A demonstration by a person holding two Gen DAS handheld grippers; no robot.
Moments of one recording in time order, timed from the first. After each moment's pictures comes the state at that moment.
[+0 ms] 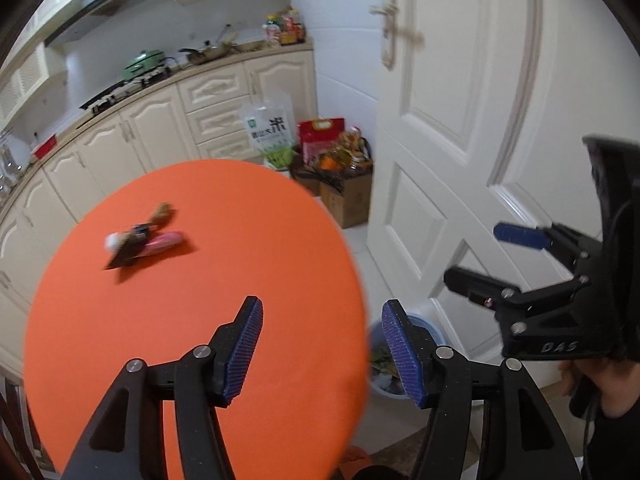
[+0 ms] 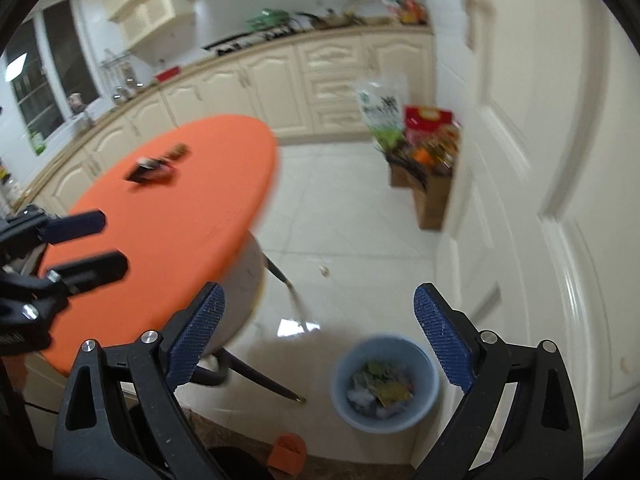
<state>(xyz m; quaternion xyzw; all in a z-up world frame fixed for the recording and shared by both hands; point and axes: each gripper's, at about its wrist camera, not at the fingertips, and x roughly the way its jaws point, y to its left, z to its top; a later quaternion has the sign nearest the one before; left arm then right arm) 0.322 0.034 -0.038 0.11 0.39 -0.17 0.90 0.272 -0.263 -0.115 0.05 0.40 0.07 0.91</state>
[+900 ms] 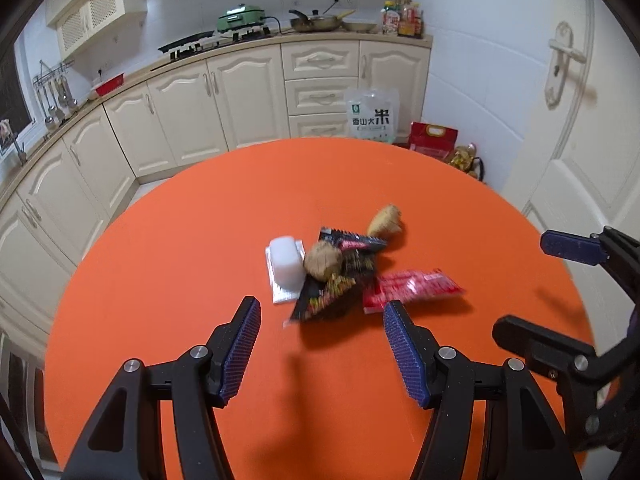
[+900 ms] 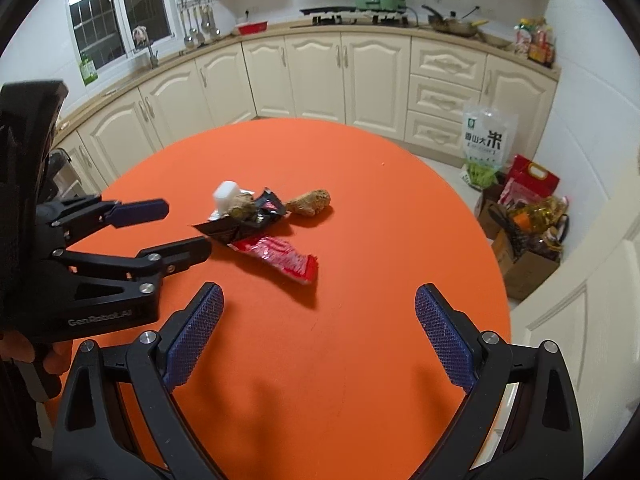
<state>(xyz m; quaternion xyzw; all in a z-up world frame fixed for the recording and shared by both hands) 0.504 0.199 -0.077 0.05 0.42 -0.06 0.90 0.454 -0.085 -0.144 -0.05 0.43 0.18 0.88</state>
